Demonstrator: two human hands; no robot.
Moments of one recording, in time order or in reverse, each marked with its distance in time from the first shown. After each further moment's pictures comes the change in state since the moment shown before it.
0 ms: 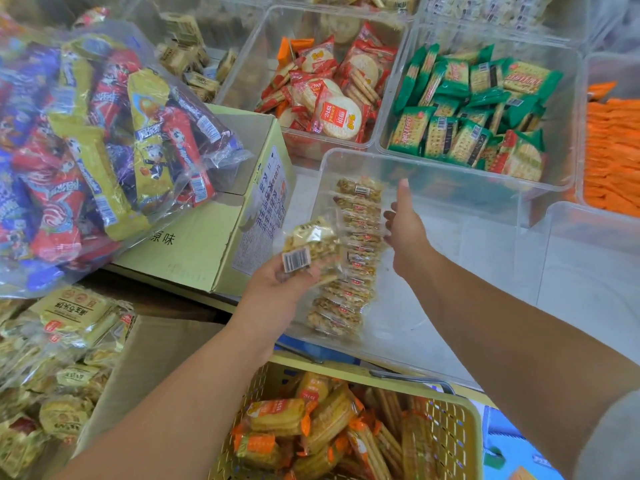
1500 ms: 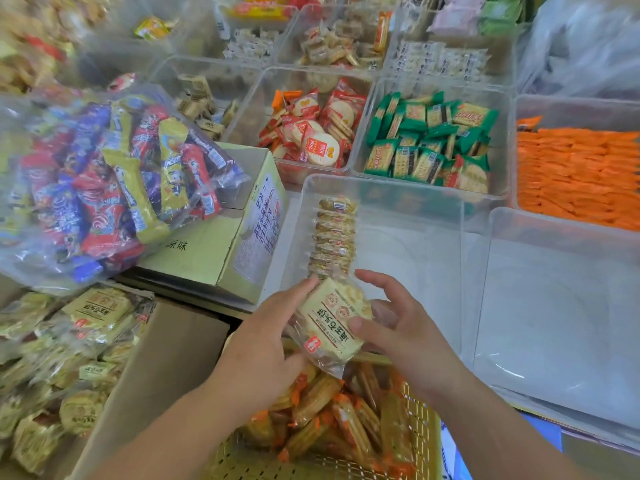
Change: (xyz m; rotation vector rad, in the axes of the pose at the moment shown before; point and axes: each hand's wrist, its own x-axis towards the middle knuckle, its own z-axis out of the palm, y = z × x) left_hand -0.106 -0.007 -0.006 0.722 -0.076 0.583; right_hand -0.207 0.047 -0.083 0.007 -0.544 -0.303
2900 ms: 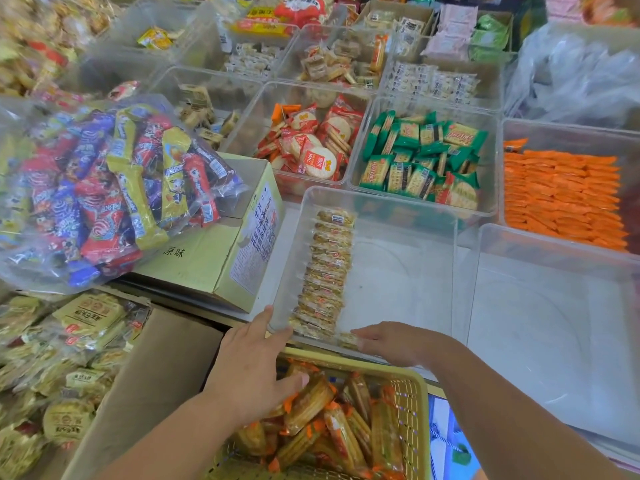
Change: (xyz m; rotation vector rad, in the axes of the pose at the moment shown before) left_hand 0.002 -0.056 0.021 0.638 -0.288 -0.189; right_hand 0.076 0.054 -0.068 -1.193 -0.388 0.456
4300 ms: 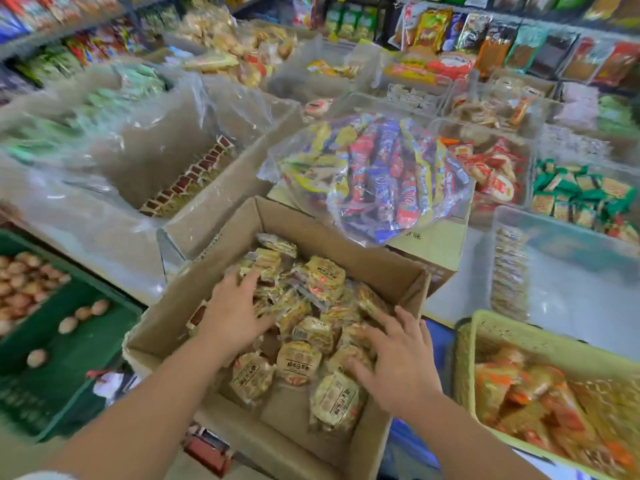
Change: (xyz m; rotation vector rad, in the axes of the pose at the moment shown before) left_hand -0.138 -0.409 -0.016 -0.278 0.335 -0.306; right_hand 0.012 -0.390 0.221 -0.479 0.731 -0.051
